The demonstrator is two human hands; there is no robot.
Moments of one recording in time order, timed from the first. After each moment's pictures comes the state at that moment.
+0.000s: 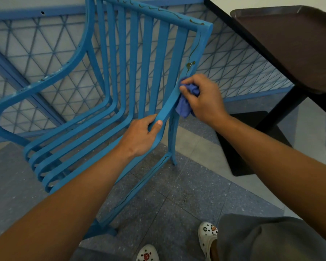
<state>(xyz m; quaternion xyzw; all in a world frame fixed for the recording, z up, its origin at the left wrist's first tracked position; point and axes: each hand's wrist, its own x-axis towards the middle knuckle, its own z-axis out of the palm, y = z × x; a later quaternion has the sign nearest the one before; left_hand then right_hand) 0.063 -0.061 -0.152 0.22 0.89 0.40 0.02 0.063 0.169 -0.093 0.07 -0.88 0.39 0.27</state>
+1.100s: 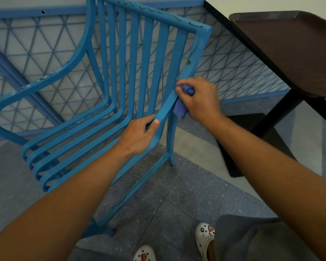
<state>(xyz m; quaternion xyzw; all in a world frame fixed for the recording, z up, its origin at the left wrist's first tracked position) 0.063 -0.063 -0.145 0.21 0.88 0.41 0.06 0.061 0.158 -0.086 0.00 -0.91 0.33 0.25</state>
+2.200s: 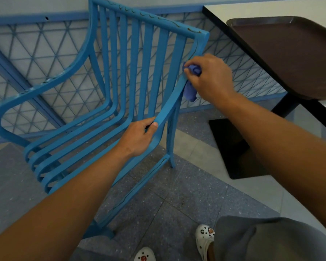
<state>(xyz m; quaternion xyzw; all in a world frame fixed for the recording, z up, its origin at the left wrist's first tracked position) 0.062 -0.066 -0.149 0.20 0.88 0.42 0.07 0.040 0.186 -0.037 0.02 -0.94 0.18 0.29</state>
